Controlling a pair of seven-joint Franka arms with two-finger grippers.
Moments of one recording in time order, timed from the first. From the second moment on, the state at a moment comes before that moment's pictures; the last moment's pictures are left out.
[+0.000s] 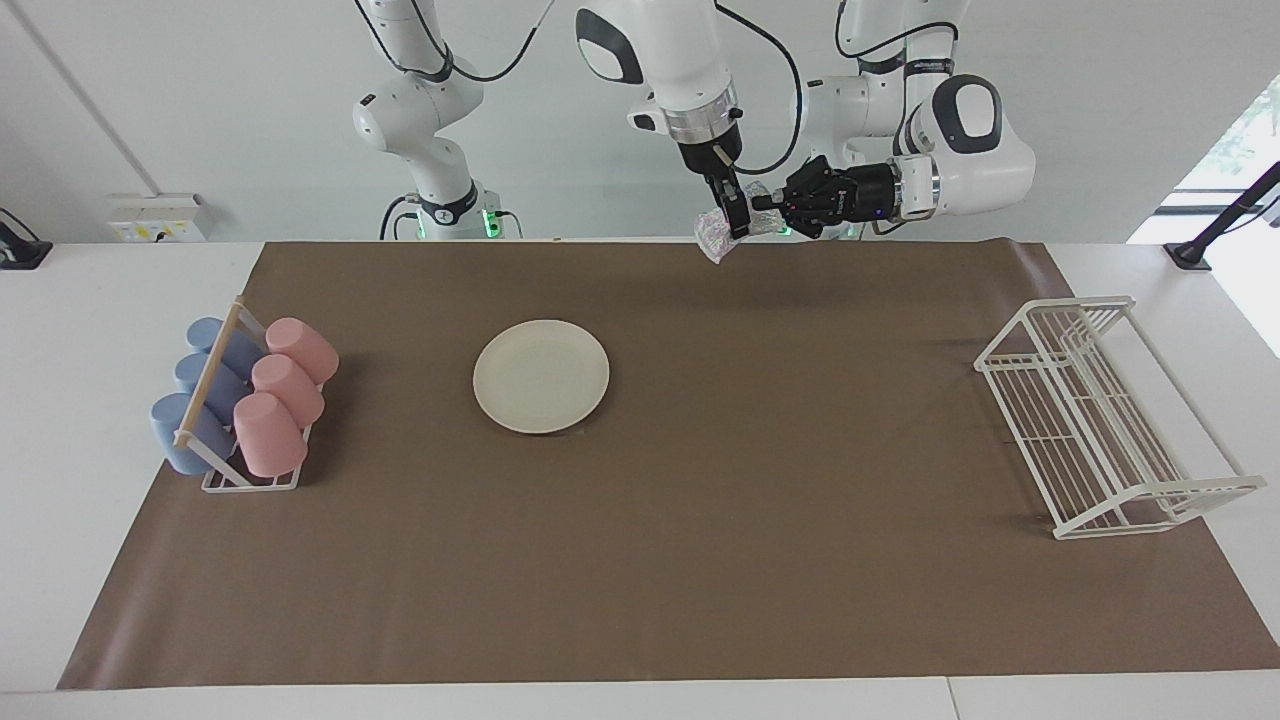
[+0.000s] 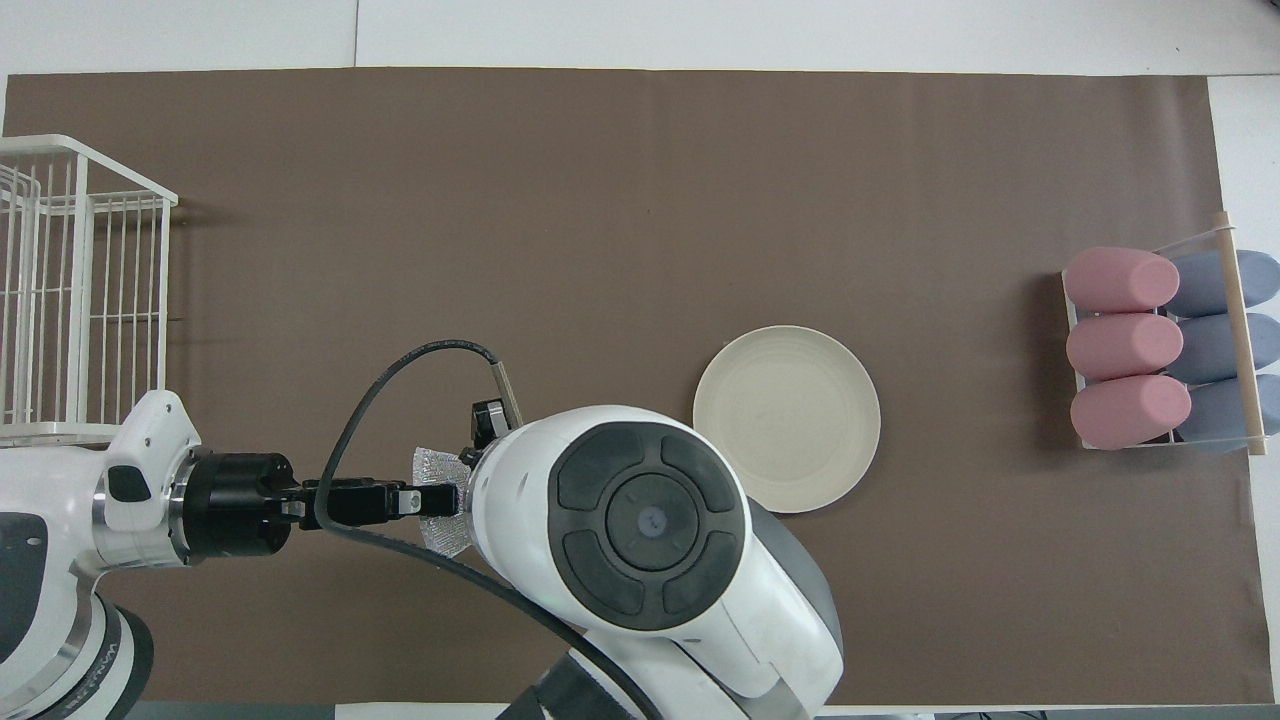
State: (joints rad) left arm -0.07 -0.41 -0.01 -2.52 -1.47 1.65 0.55; right arm 0.77 0.11 0.03 -1.63 0.28 1.98 2.05
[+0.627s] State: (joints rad) left arm -0.07 -0.41 -0.02 -2.49 -1.42 1.64 0.46; right arm 0.75 0.09 0.03 -1.65 0.27 1.98 2.05
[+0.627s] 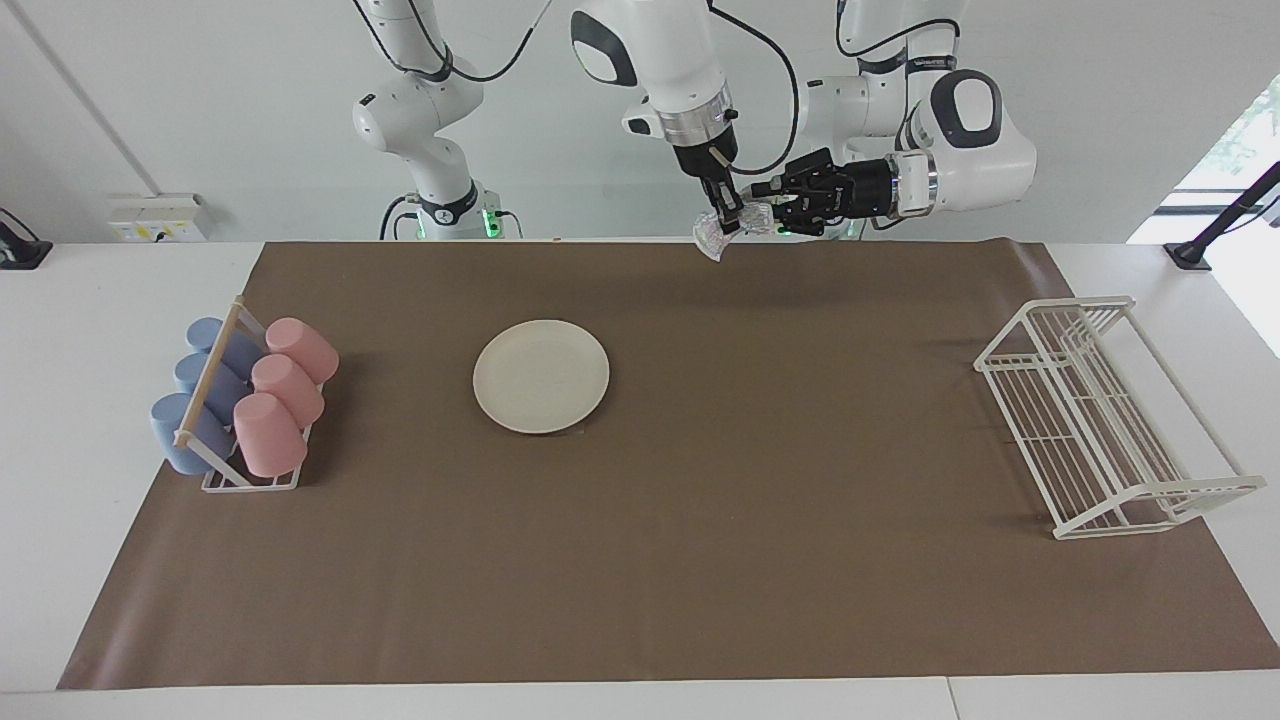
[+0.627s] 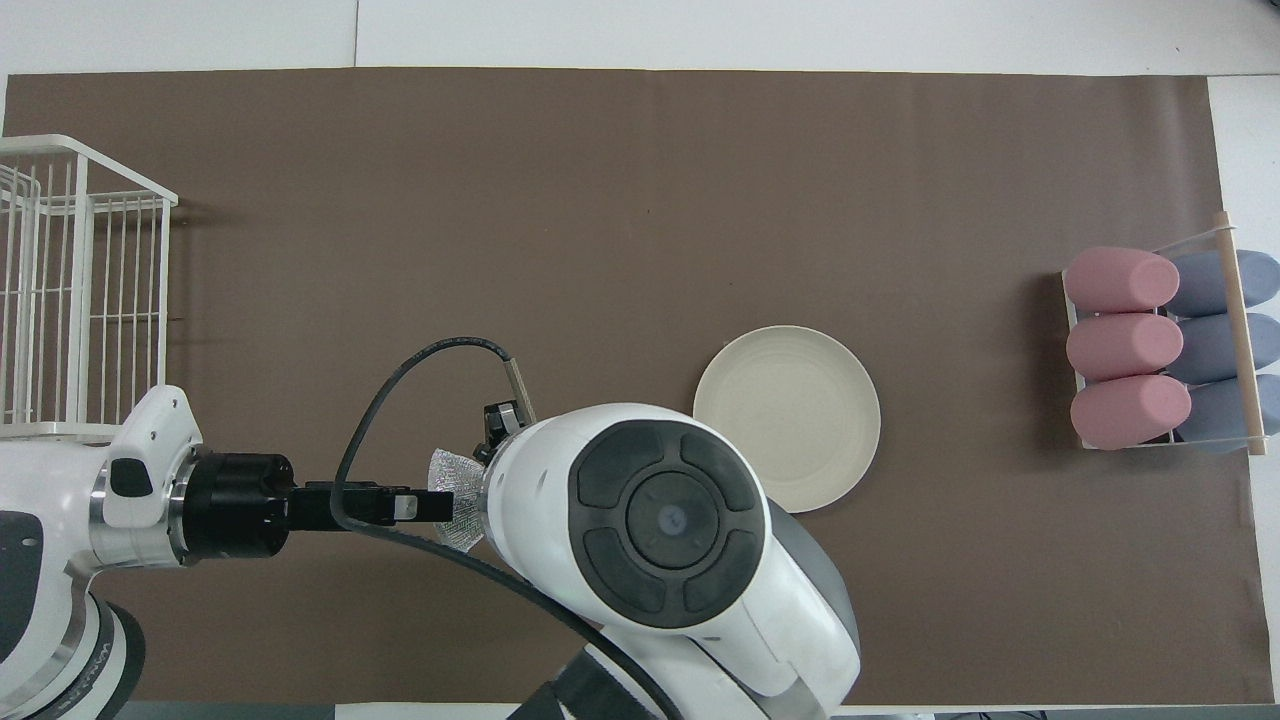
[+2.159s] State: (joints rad) left arm 0.11 -0.35 -0.01 -2.18 -0.45 1.65 0.23; right arm 0.37 0.01 0.02 -2.43 0.31 2.42 1.14
